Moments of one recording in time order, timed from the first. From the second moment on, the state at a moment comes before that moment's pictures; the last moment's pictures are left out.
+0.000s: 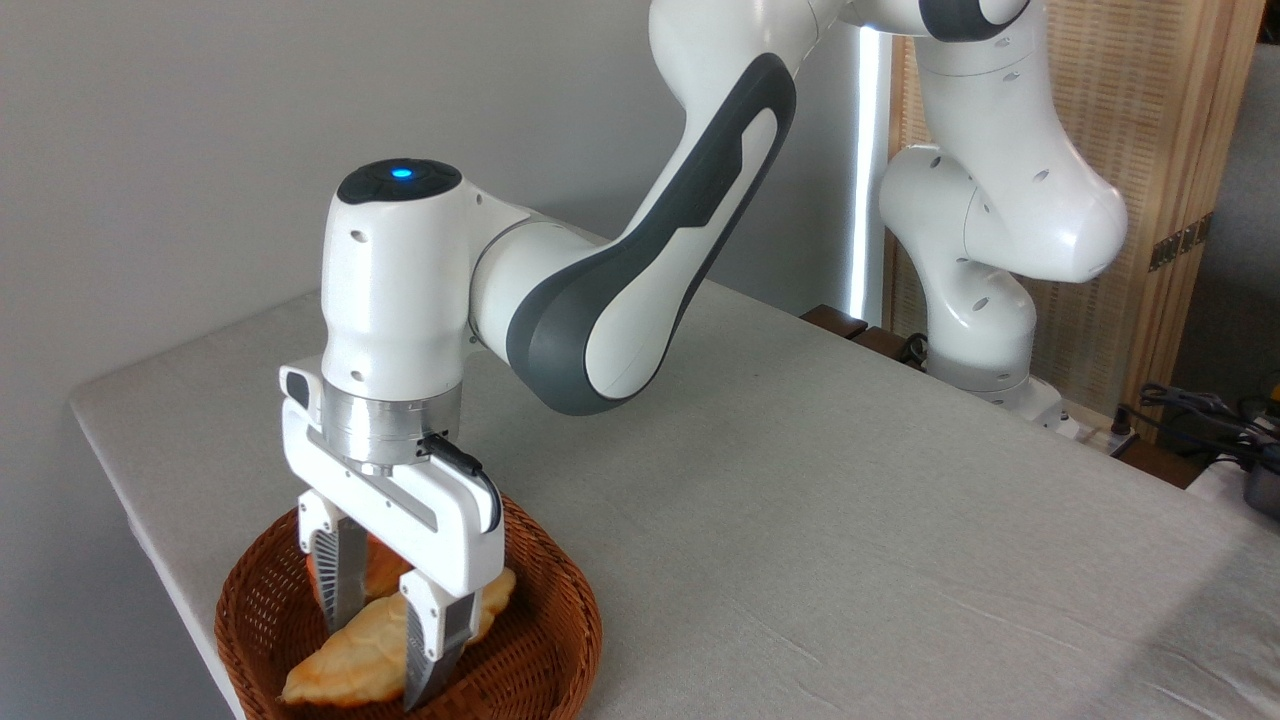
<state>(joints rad) 0.05 0.31 -0.10 -1.82 -0.04 2.42 0.58</state>
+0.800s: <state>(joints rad) 0.06 0.29 -0.10 -1.82 -0.04 2.38 0.58</state>
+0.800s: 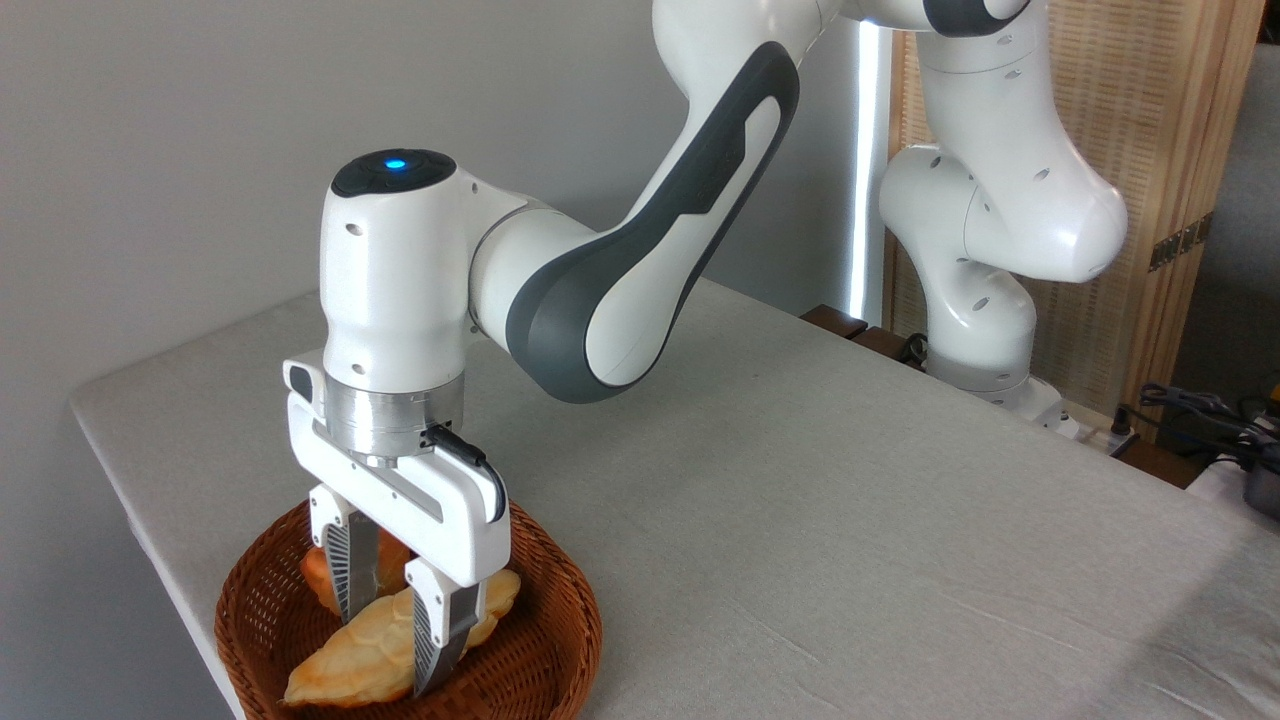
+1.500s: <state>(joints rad) 0.06 0.21 -0.10 -1.81 -0.05 2.36 0.58</state>
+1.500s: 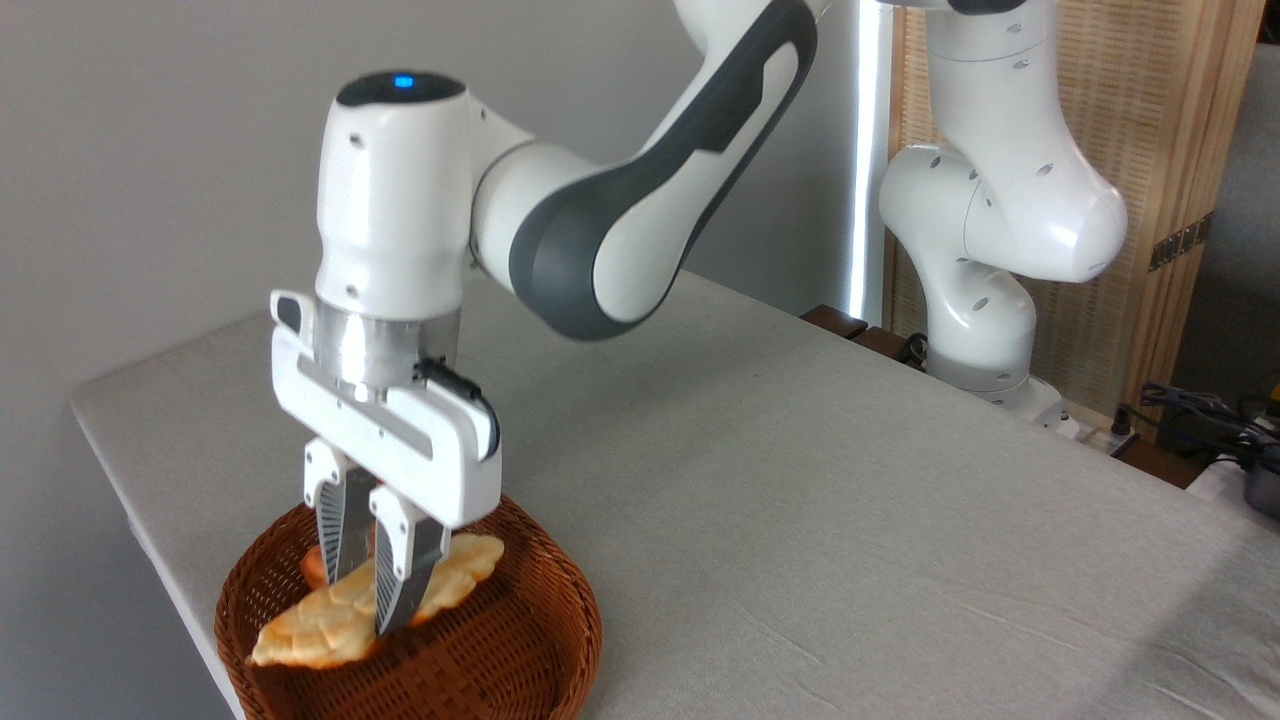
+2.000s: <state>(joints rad) 0.06 0.06 -0.10 -1.81 -0.07 2.13 0.58</state>
